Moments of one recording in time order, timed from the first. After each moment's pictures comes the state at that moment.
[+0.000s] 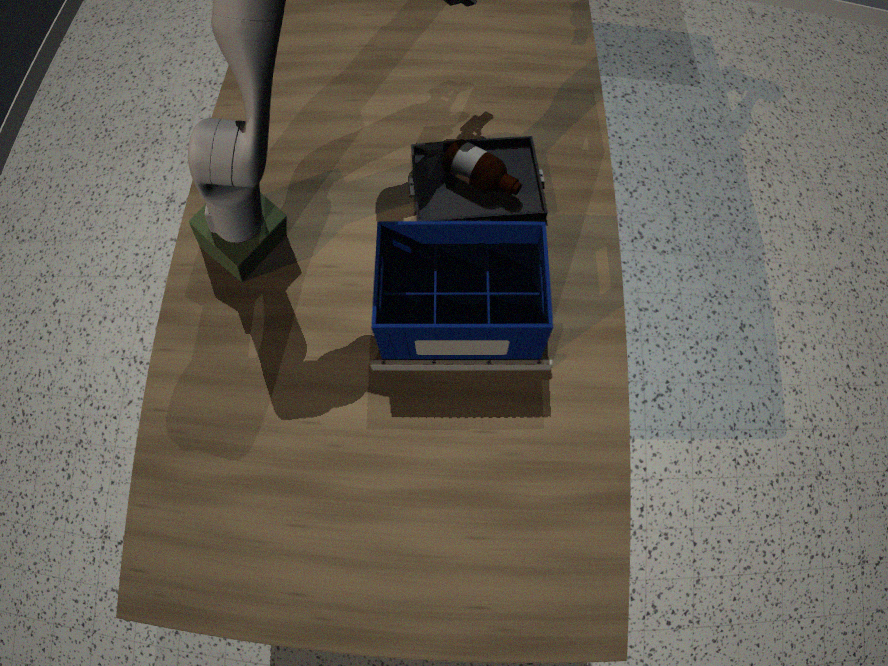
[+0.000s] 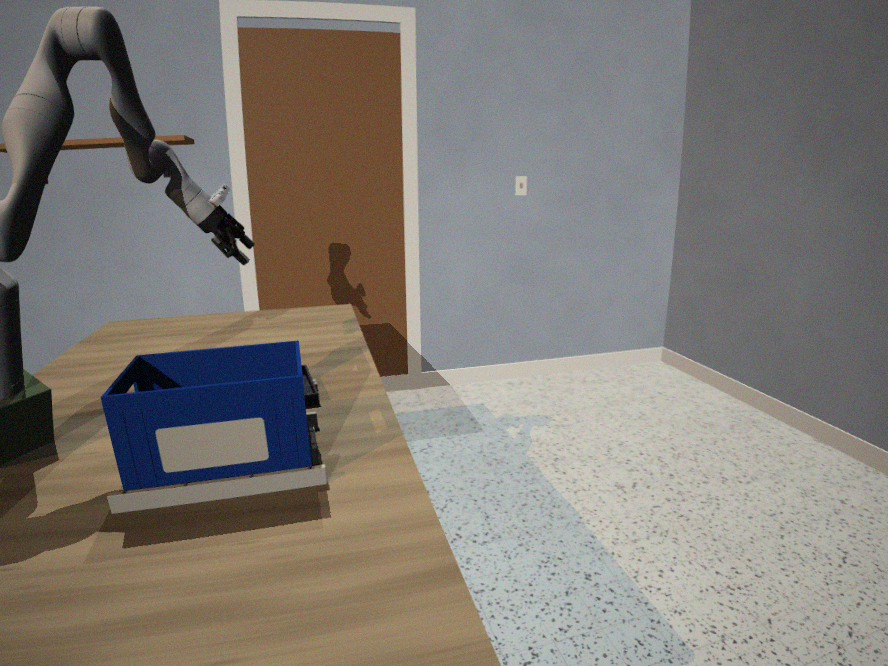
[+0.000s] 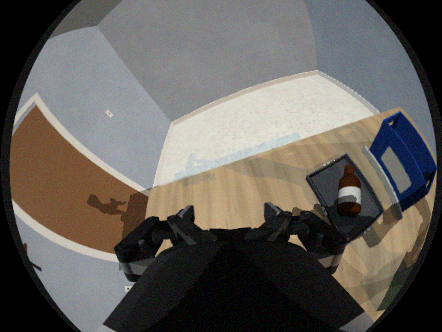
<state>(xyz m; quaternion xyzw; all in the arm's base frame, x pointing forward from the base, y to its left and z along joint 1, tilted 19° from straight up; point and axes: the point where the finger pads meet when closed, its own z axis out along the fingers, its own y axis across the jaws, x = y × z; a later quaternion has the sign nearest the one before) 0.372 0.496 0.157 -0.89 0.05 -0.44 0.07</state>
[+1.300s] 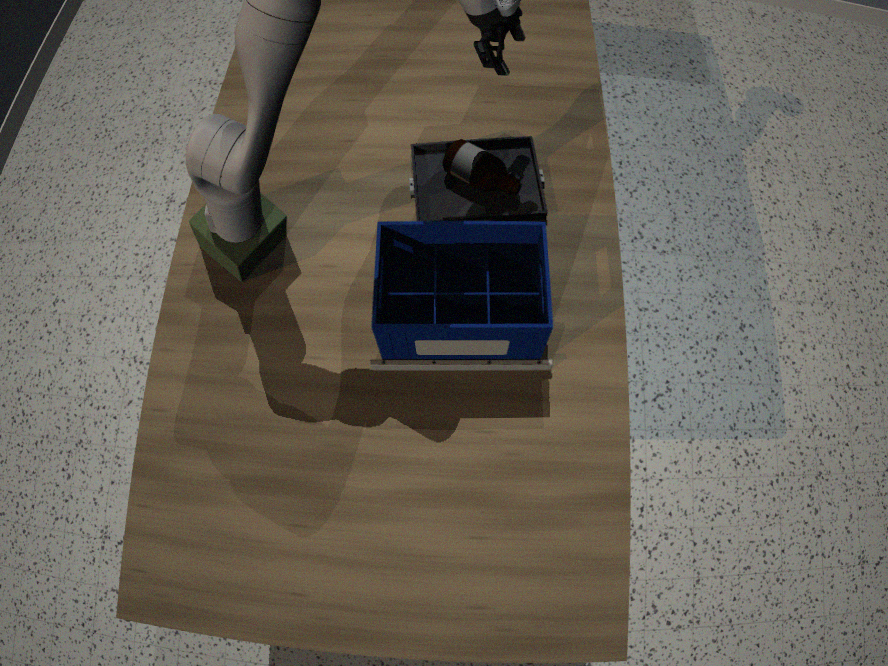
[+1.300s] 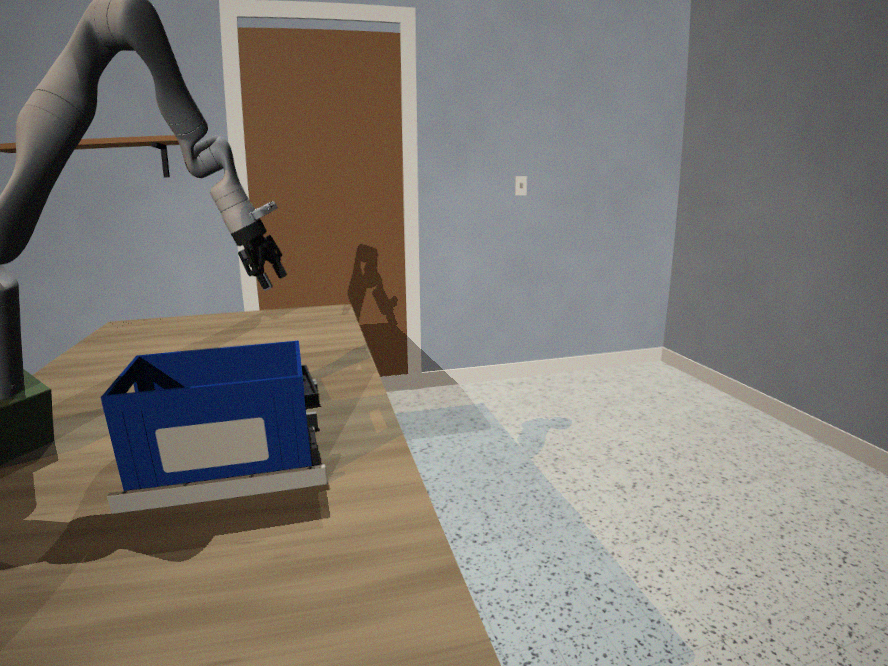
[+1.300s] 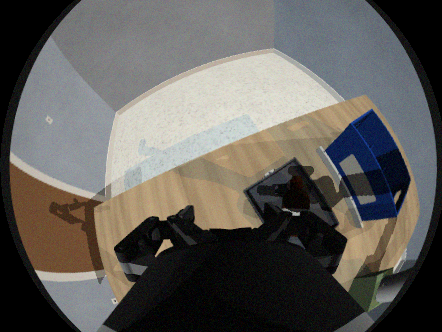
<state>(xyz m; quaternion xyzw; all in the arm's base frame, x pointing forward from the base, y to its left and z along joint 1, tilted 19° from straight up) 0.451 0.336 0.157 -0.93 0.16 -0.34 -0.04</state>
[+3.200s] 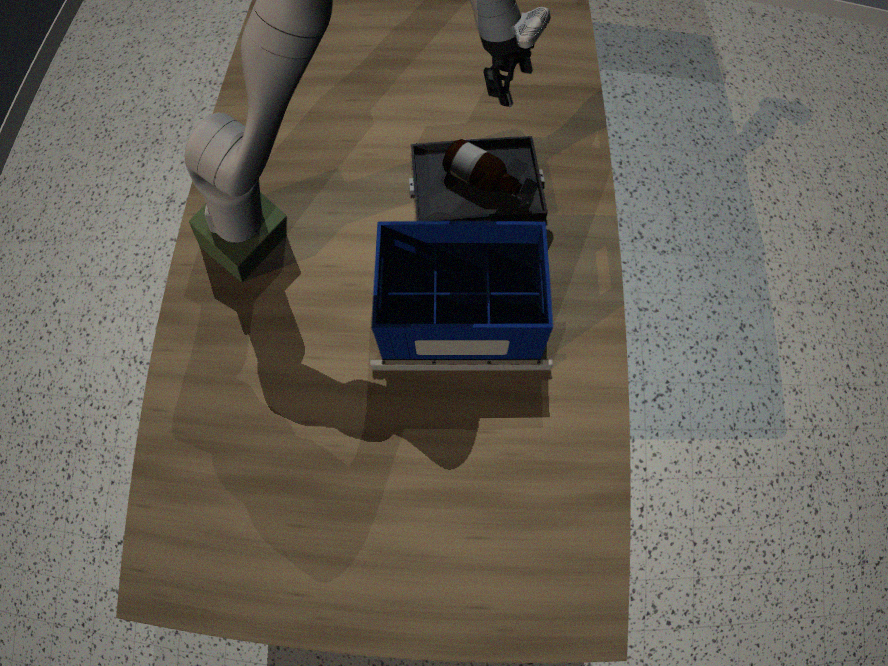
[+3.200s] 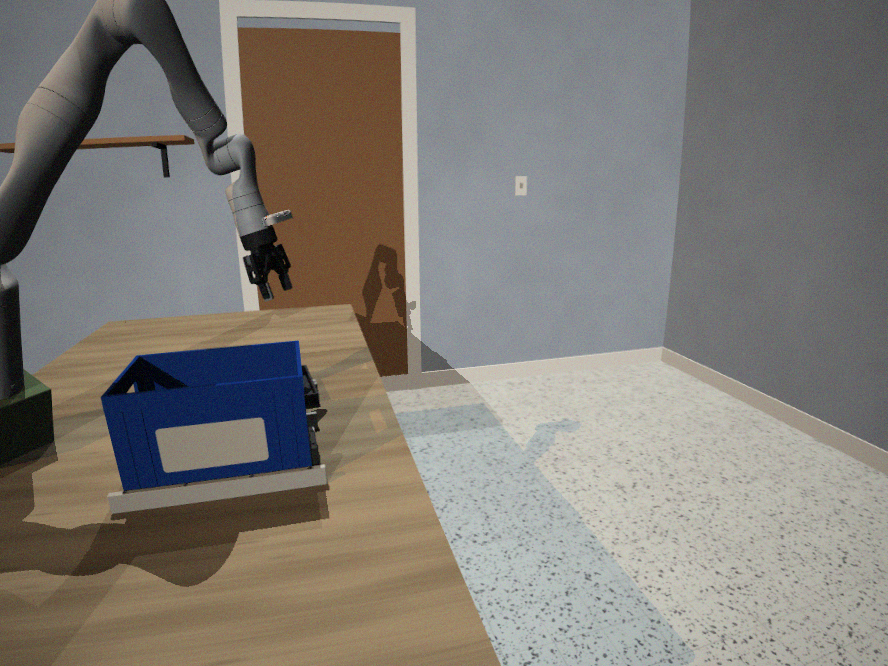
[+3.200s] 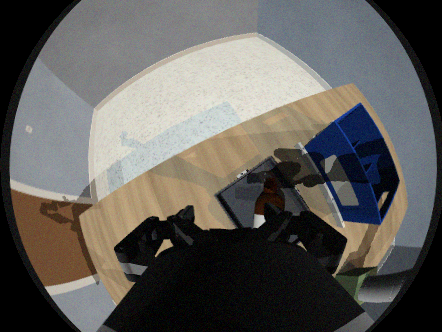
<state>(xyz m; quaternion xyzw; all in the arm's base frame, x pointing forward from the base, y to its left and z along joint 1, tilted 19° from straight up) 0.462 0.266 0.158 -0.94 0.20 -0.28 -0.07</state>
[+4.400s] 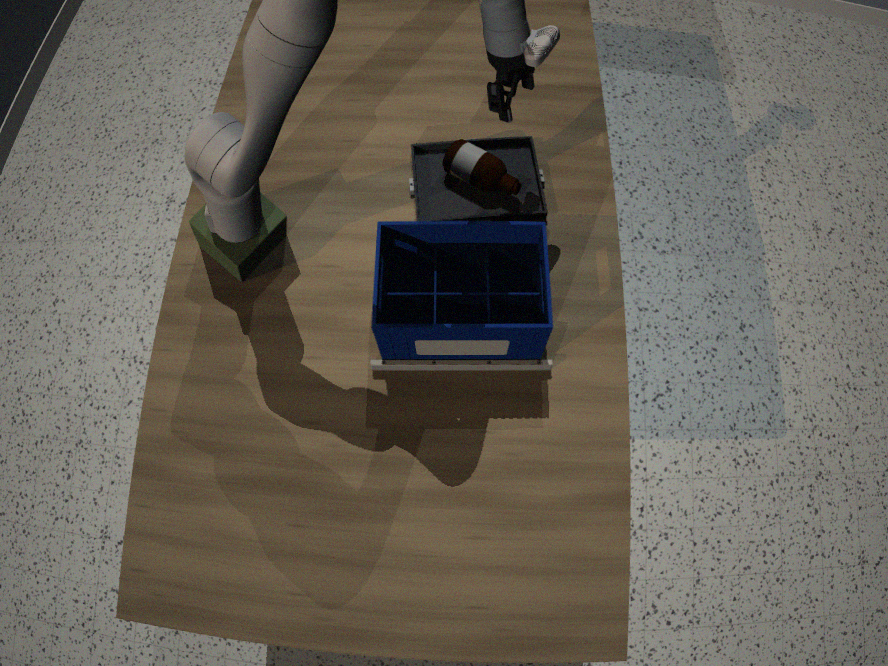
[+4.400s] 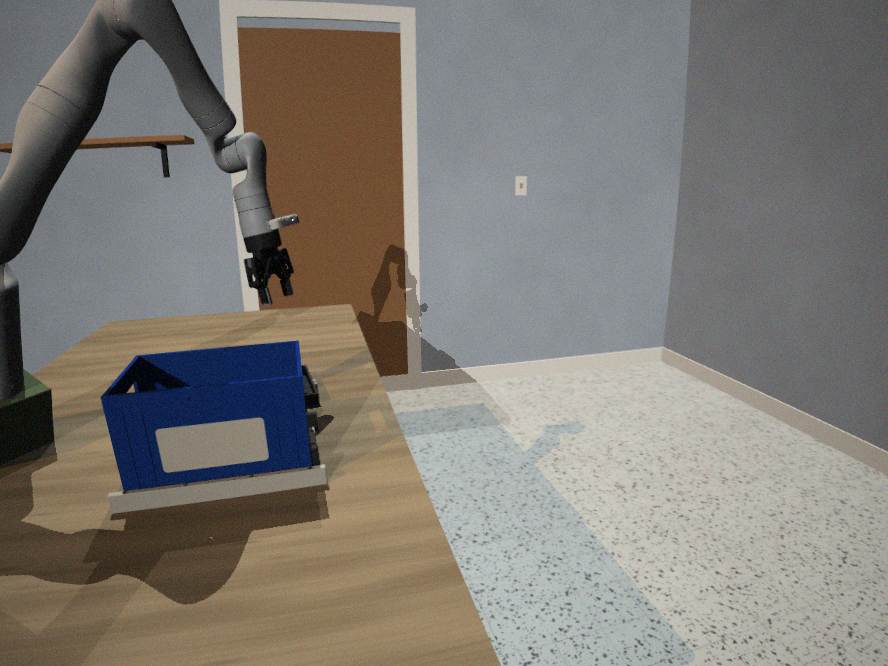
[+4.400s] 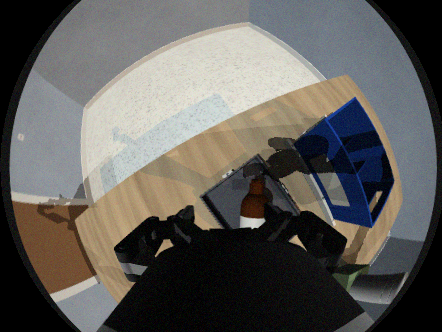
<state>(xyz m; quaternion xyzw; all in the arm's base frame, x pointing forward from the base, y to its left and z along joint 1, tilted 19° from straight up) 0.463 0.231 0.159 -0.94 0.22 -0.24 -0.07</state>
